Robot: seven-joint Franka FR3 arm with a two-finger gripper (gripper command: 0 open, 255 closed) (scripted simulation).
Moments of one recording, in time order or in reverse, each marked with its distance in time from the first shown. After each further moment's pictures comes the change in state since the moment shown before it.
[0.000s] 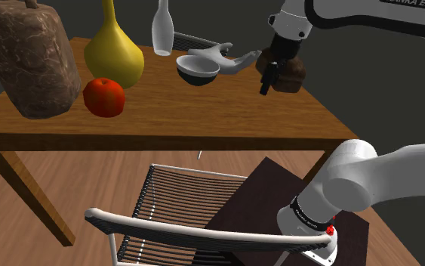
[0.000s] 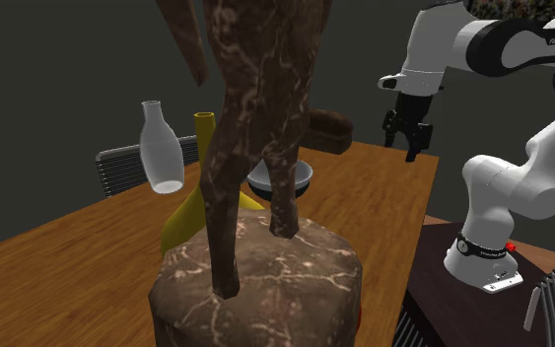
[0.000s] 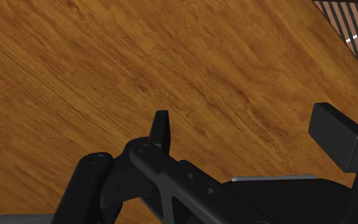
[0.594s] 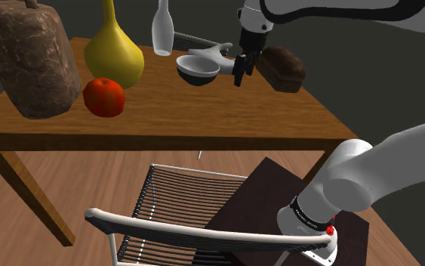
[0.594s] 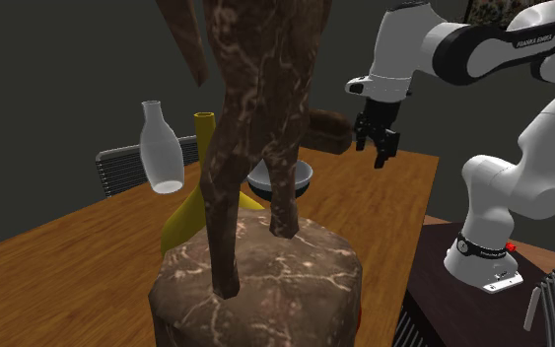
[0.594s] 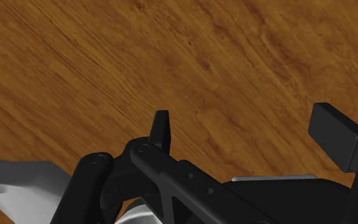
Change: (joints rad) arm 0.013 0.286 0.052 0.184 -0.035 0.089 0.035
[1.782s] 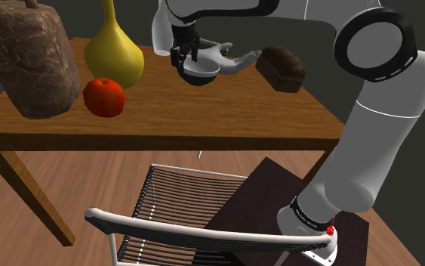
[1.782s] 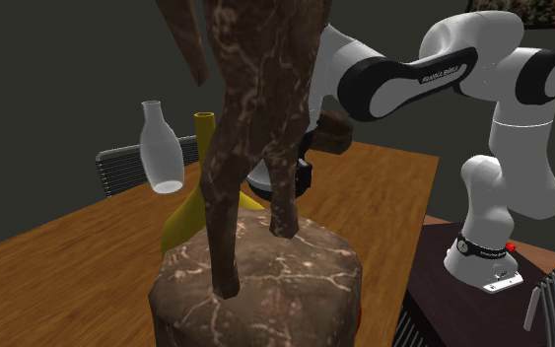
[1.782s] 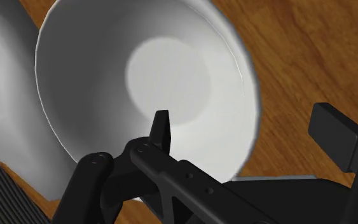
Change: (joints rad) arm 0.052 0.706 0.097 0.689 -0.184 -0.044 0.094
